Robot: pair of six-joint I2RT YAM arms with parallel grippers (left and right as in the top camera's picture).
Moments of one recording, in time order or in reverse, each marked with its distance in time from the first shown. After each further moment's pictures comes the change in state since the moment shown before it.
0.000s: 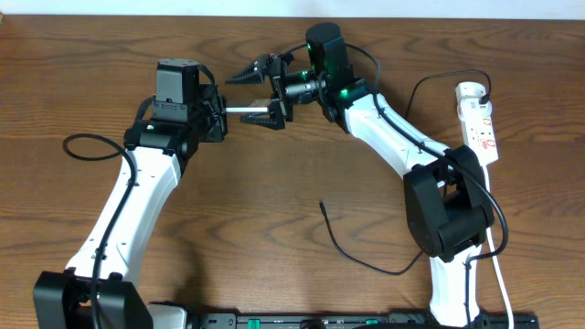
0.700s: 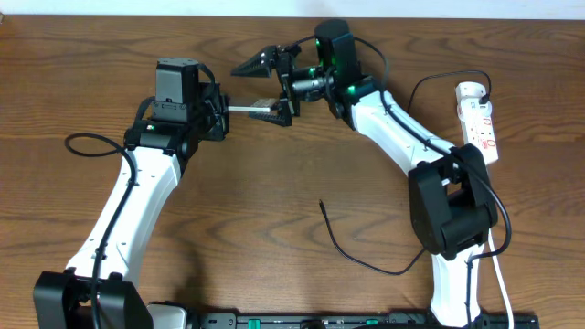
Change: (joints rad) left arm 0.000 0.000 -0.001 0.040 0.051 0.036; right arm -0.040 0.000 0.000 0.002 0.000 -0.135
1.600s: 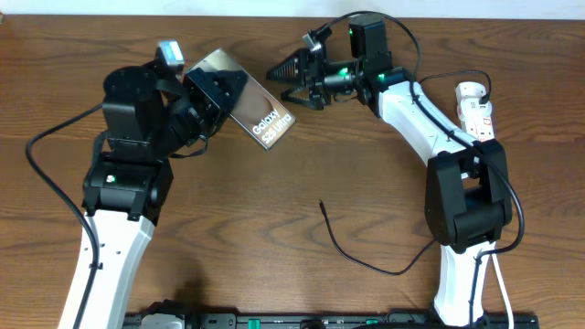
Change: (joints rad) left arm 0.011 -0.318 -0.006 0.122 0.378 0.568; right arm -0.122 0.000 0.005 -0.216 -0.016 -0.686
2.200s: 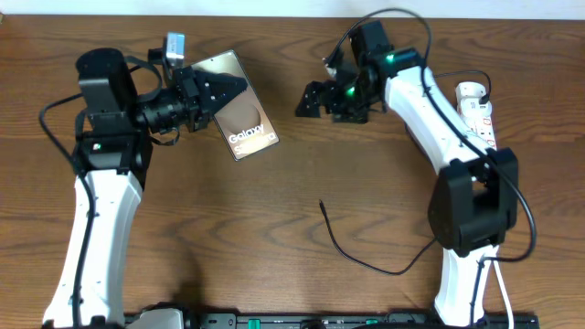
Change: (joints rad) left arm 0.190 0.185 -0.003 0.118 0.610 0.138; right arm -0.004 -0.037 0.197 -0.876 0.657 -0.591
